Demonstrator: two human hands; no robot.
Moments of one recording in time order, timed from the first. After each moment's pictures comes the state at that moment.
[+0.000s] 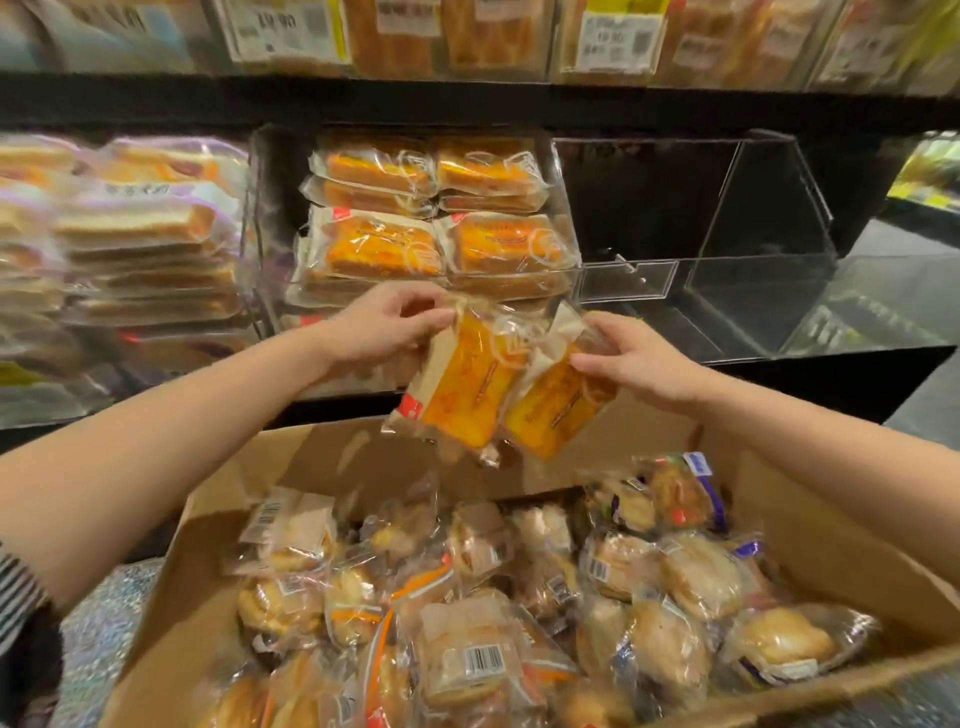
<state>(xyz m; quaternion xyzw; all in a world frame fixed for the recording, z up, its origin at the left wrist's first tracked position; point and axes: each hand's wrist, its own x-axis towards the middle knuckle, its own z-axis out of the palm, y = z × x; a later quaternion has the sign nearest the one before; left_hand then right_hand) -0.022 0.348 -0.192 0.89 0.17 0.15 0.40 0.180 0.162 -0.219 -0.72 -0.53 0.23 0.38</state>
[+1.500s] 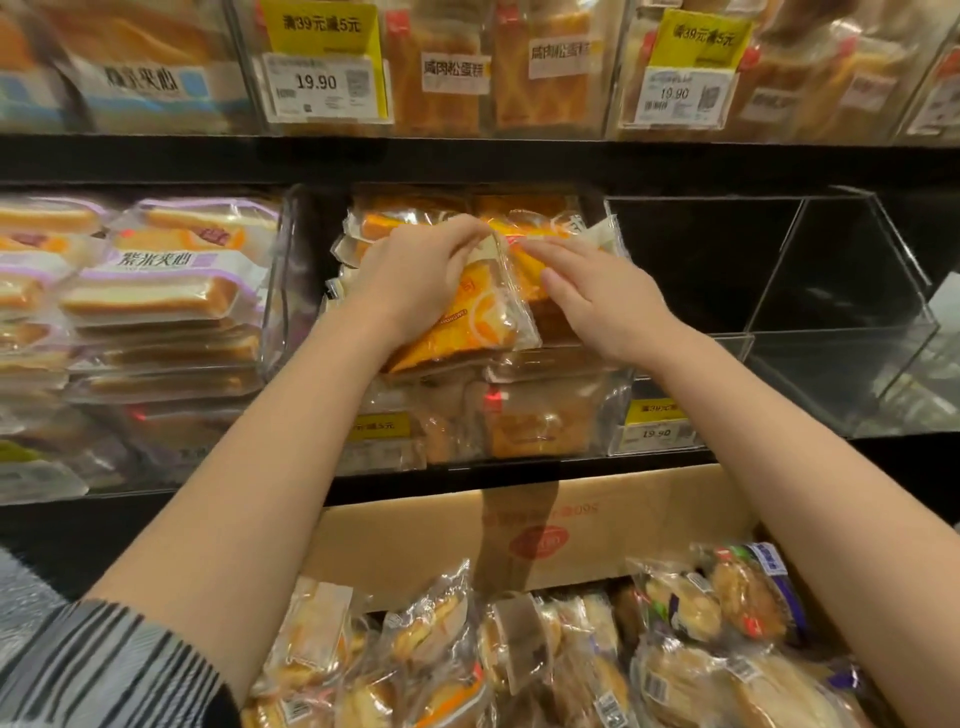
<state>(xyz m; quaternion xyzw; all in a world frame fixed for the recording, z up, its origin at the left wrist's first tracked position) 0.018 0.393 -0.134 0.91 0.25 0.33 0.04 0.181 0.281 -0.152 -0.75 -0.61 -0.12 0.23</state>
